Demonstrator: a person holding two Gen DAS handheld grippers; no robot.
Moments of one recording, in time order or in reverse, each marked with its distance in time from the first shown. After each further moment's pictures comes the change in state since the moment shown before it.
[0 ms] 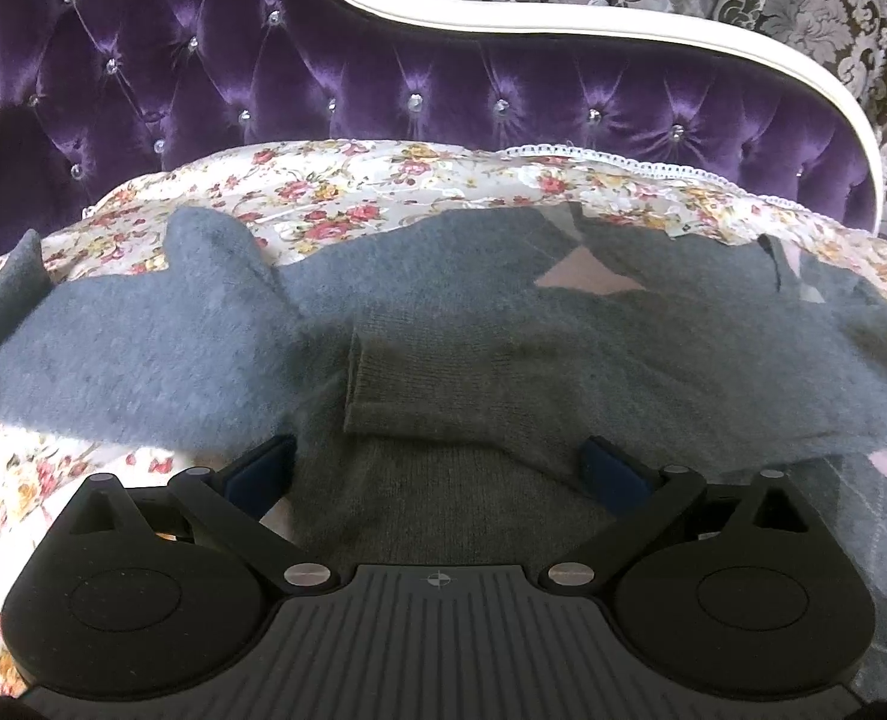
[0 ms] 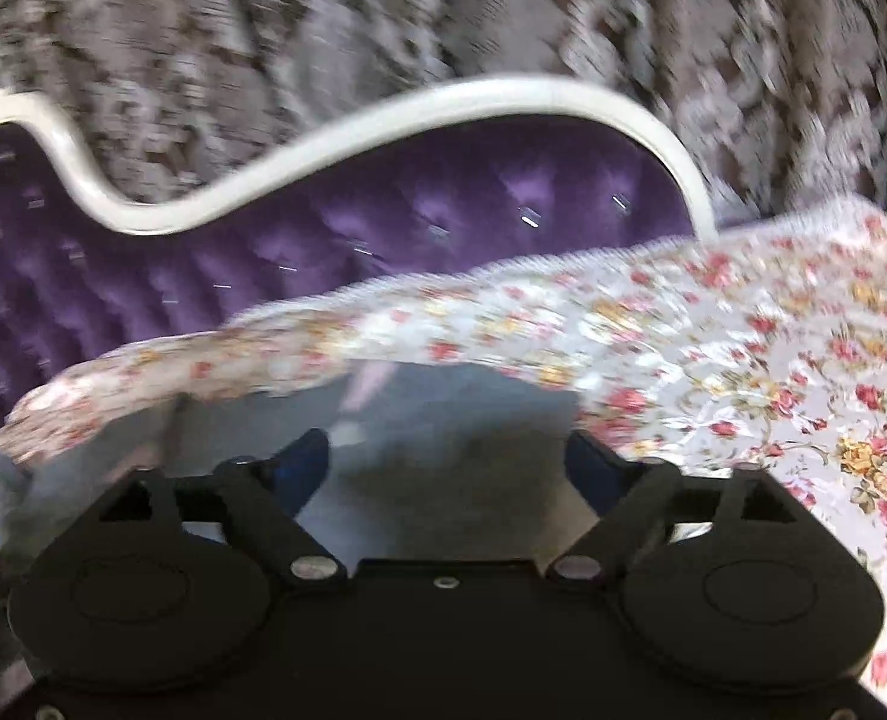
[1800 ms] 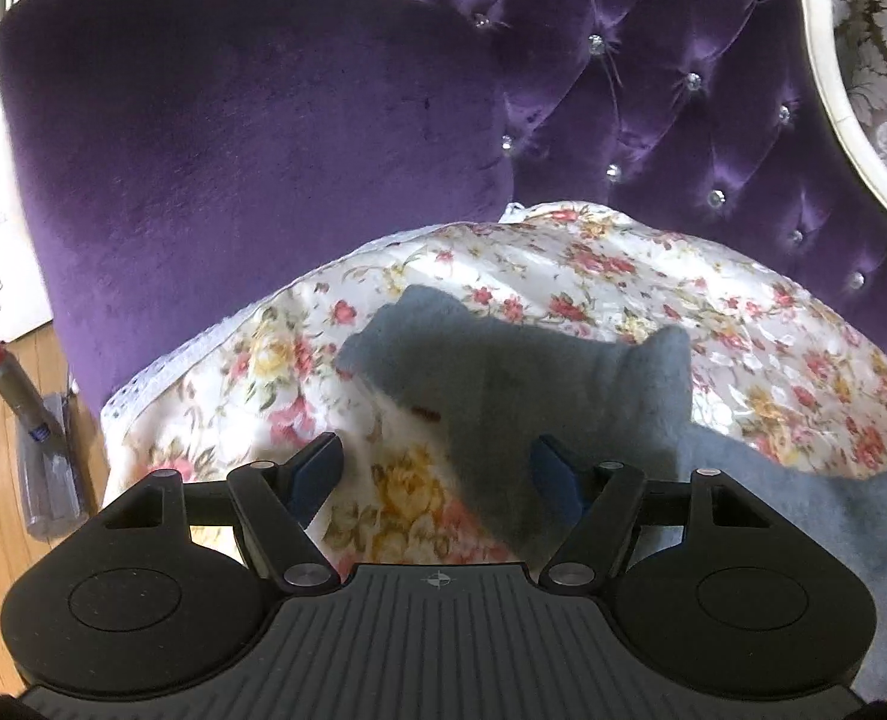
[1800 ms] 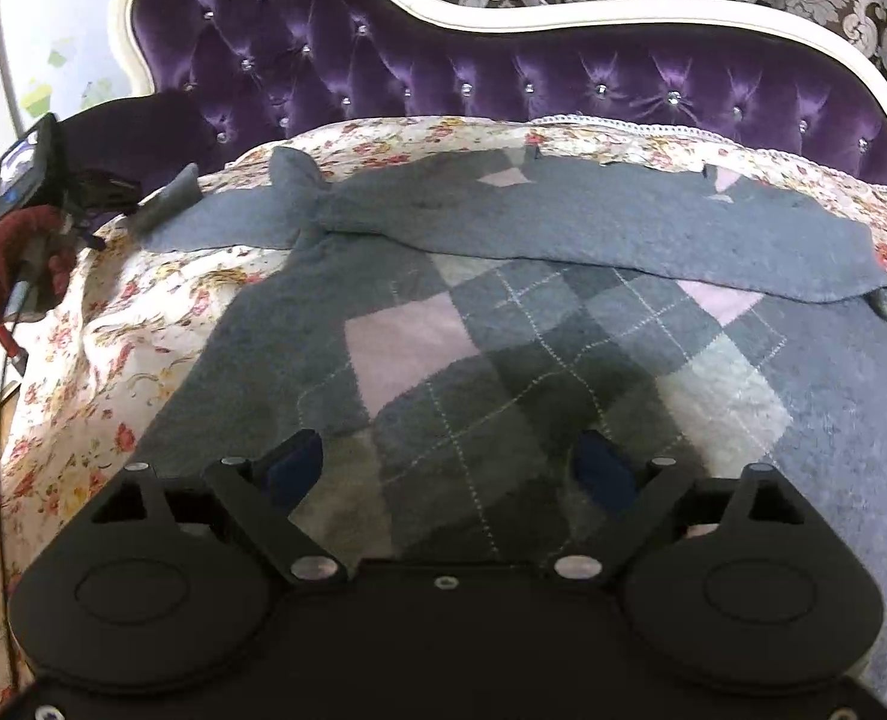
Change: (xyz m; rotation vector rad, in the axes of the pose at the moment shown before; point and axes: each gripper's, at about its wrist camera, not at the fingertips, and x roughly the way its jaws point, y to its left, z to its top) left arm 0.024 0.290 0.046 -0.414 0.001 0.279; right arm -0.071 0.167 -0.128 -0.271 0.245 0.236
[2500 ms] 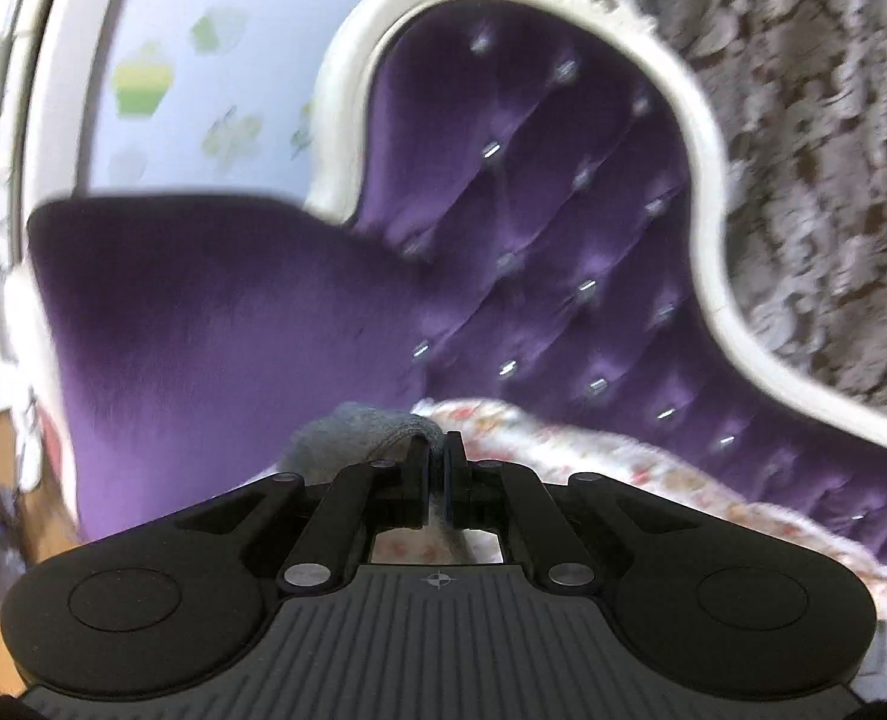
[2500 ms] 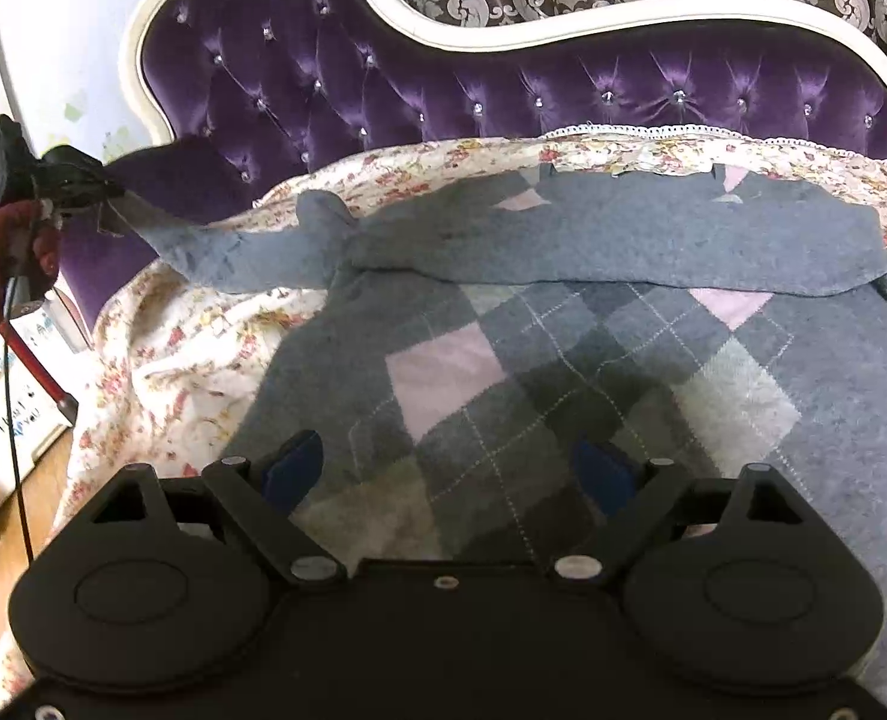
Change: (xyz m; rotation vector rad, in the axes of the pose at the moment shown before) left arm -0.119 0.009 0.050 -0.039 -0.280 -0.201; right arm -0.021 -0.005 0.010 0.093 -0.027 0.087
